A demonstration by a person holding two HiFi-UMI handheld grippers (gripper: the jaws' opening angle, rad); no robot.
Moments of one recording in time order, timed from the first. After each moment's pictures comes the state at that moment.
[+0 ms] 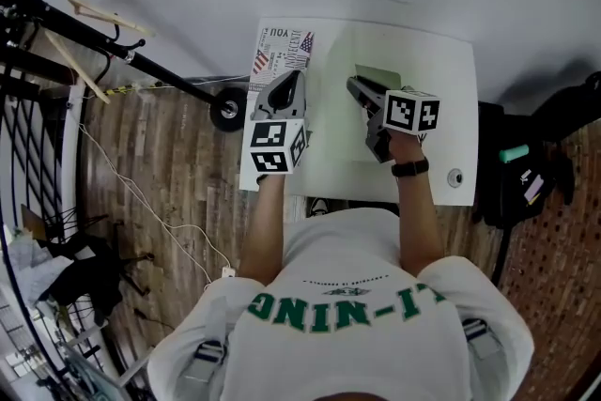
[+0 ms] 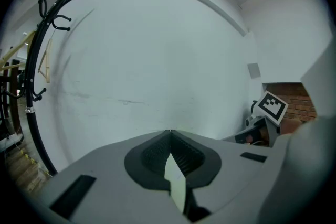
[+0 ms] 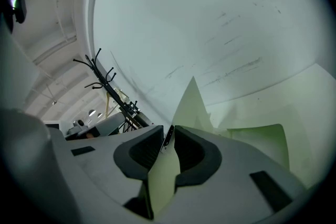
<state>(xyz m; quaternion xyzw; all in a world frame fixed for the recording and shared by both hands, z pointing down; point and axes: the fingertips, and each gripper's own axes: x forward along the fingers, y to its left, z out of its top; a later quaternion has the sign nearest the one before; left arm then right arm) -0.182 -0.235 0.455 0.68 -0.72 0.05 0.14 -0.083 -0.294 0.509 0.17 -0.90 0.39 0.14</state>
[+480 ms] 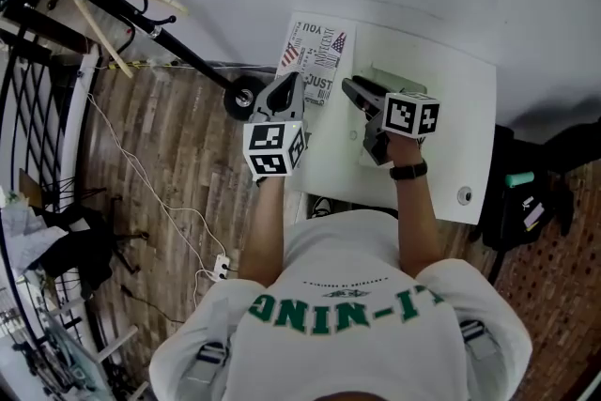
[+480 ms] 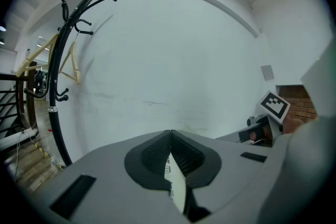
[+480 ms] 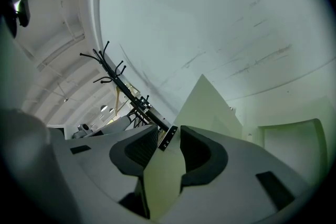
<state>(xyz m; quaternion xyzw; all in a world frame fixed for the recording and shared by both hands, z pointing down) -0.252 -0.192 0.459 0.63 -0.76 0.03 0.14 -0.164 -0.258 0.507 0.10 -0.90 0.39 0.15</state>
